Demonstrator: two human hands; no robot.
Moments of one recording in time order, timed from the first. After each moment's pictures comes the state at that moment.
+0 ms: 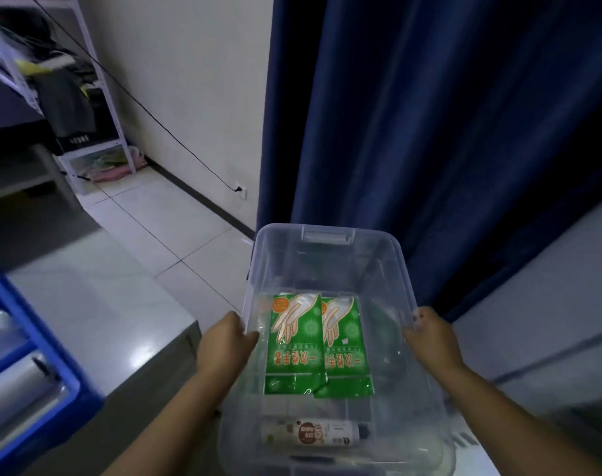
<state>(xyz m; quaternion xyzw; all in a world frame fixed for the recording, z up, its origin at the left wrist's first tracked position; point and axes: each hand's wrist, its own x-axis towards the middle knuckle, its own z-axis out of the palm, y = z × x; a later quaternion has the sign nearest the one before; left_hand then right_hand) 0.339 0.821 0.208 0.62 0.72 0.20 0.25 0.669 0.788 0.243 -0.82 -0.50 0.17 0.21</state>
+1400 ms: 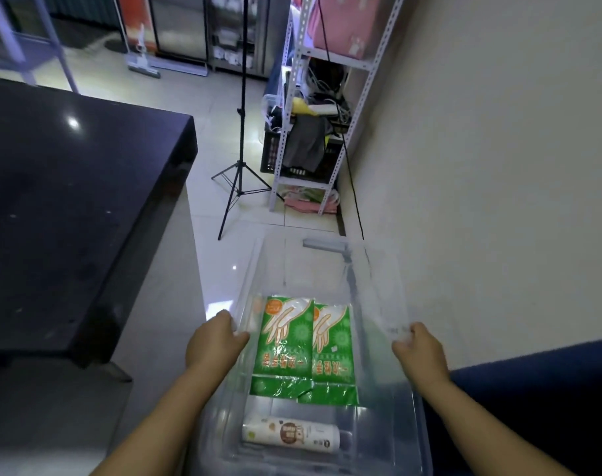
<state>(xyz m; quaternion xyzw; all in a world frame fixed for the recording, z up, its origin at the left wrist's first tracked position) 0.072 1.310 0.193 0.23 0.91 0.30 0.19 0.323 1.528 0.234 -0.58 -0.76 0.27 0.09</state>
